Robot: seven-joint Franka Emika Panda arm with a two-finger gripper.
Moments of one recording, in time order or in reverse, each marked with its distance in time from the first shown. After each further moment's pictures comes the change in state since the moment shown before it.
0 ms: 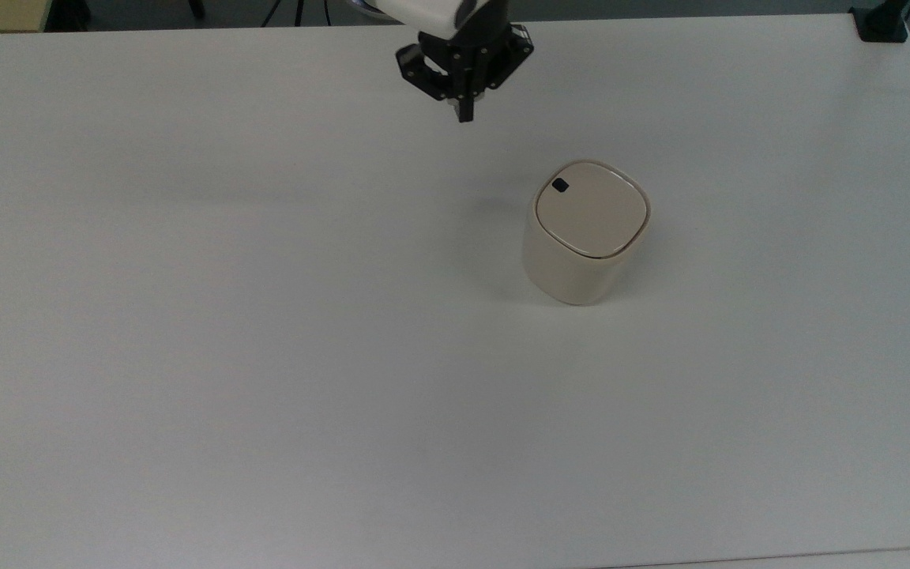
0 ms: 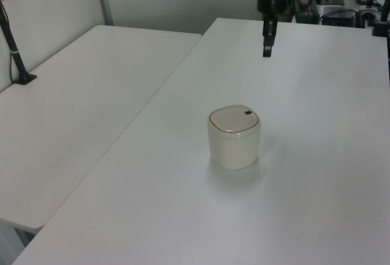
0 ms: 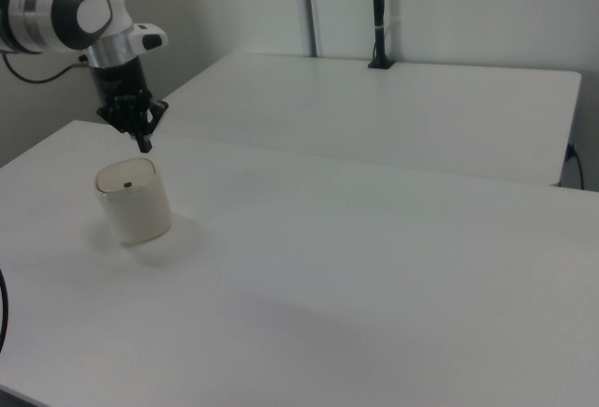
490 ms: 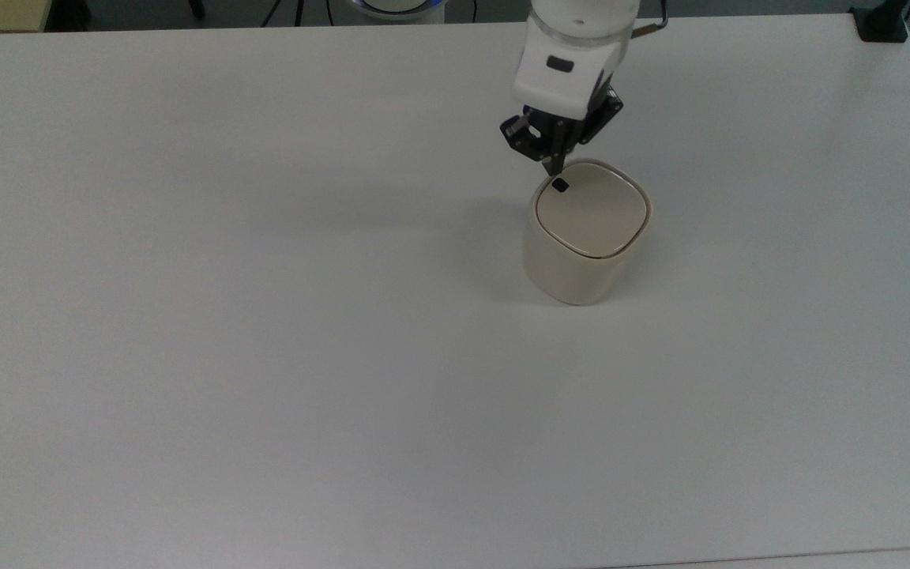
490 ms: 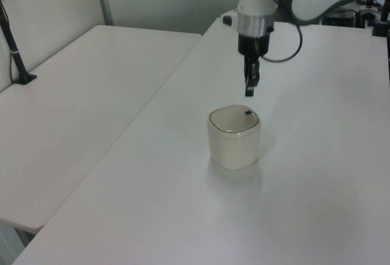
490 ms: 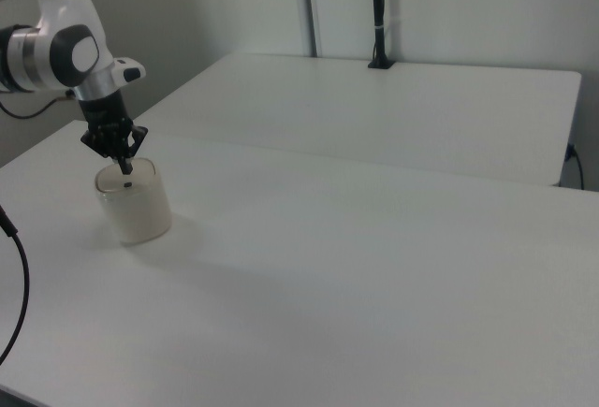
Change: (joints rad) arm 0.137 0.139 0.002 0.000 0.000 0.144 0.010
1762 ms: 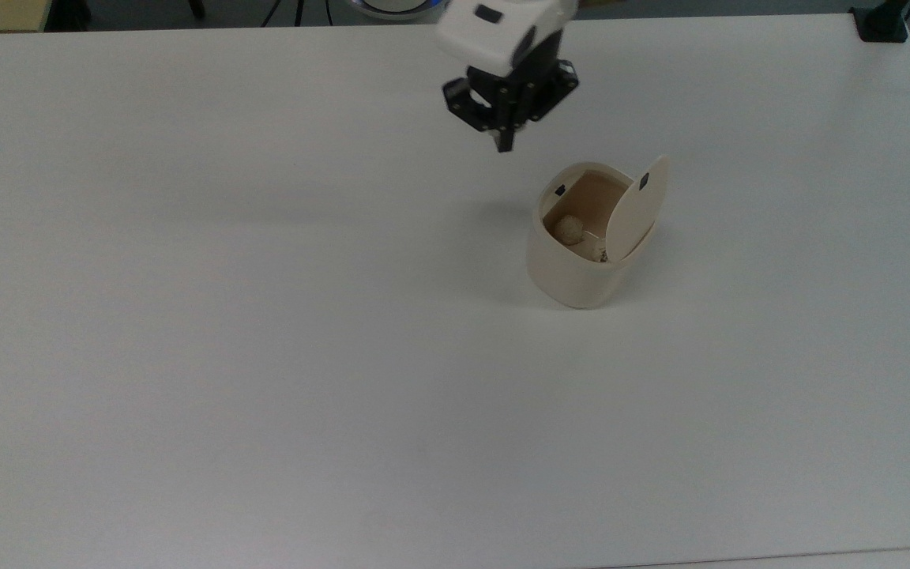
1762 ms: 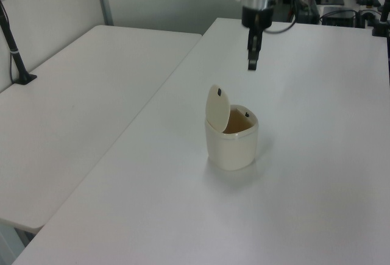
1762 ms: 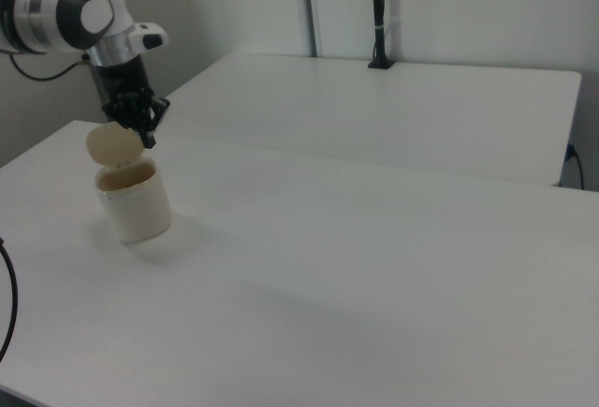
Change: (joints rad) arm -0.078 -0.073 -0.037 0.064 -0.003 -0.125 0.069
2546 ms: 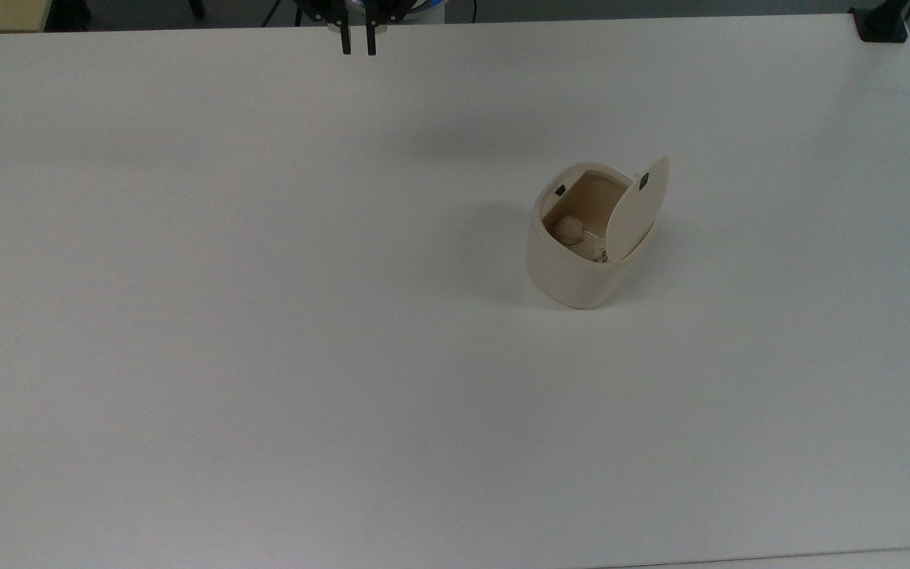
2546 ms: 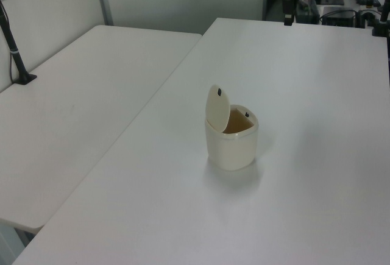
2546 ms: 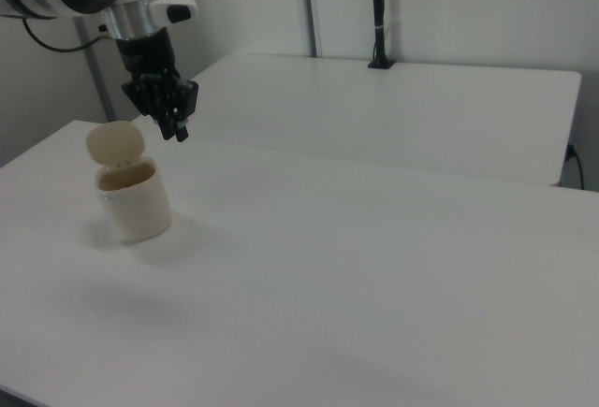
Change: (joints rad) arm -0.192 -0.181 -0.002 -0.044 -0.038 -0.178 0.000
